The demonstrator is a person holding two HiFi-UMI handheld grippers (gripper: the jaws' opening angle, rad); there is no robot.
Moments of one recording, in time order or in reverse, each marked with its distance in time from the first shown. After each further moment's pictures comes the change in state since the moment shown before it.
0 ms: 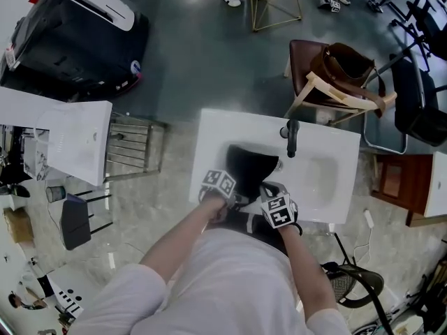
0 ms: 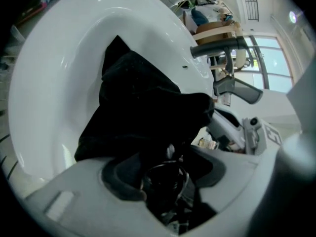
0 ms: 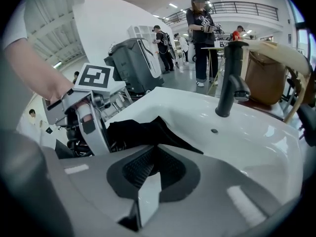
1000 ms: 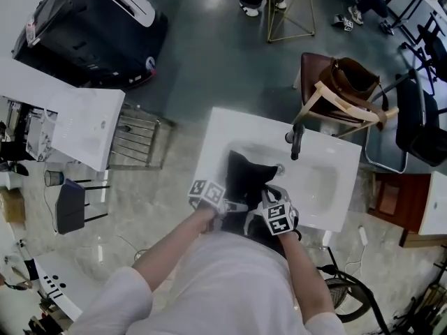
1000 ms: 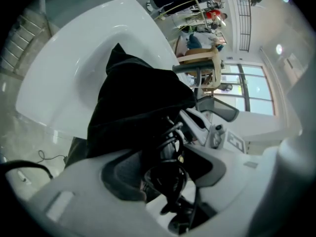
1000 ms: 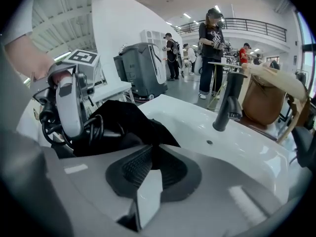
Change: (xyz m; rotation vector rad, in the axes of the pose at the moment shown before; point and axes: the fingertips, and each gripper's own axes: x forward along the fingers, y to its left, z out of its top) left arm -0.043 -0.058 -0.050 -0.089 -0.193 -0.229; right arm -0.031 0.016 0.005 -0.149 -0.067 -0.046
